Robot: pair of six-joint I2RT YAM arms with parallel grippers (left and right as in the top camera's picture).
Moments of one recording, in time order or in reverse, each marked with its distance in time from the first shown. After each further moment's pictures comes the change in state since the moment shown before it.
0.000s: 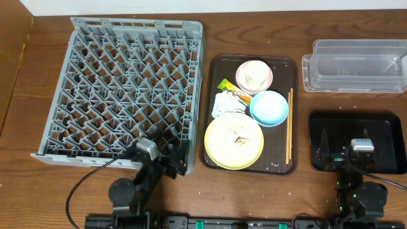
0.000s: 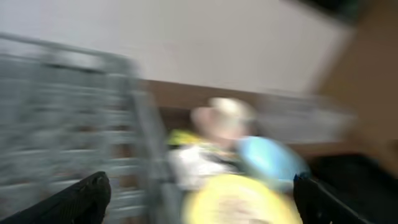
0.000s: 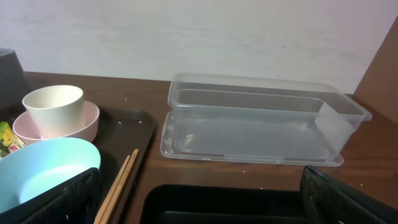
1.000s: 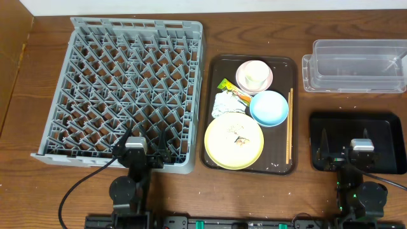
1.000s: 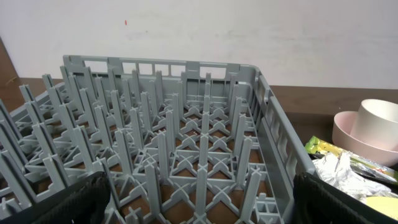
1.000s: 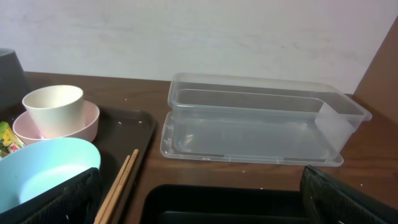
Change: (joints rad) left arm 0.000 0.000 0.005 -0.084 -0.513 0.301; right arm 0.000 0.000 0.000 0.000 0.000 0.000
